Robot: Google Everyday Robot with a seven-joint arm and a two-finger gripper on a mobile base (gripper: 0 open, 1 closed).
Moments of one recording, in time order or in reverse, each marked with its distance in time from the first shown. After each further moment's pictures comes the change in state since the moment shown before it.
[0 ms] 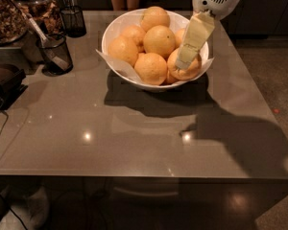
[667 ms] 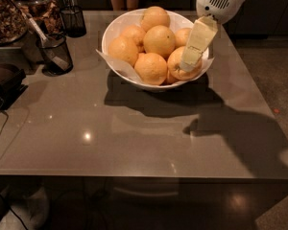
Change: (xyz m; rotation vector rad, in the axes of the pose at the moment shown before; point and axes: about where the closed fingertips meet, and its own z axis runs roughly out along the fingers) arm 0.014 -0.016 0.012 0.018 0.040 0.045
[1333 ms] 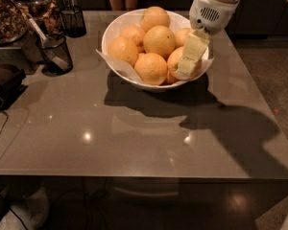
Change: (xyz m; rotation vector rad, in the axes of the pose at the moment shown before) arm 0.003 -0.001 0.027 -0.022 0.045 -0.001
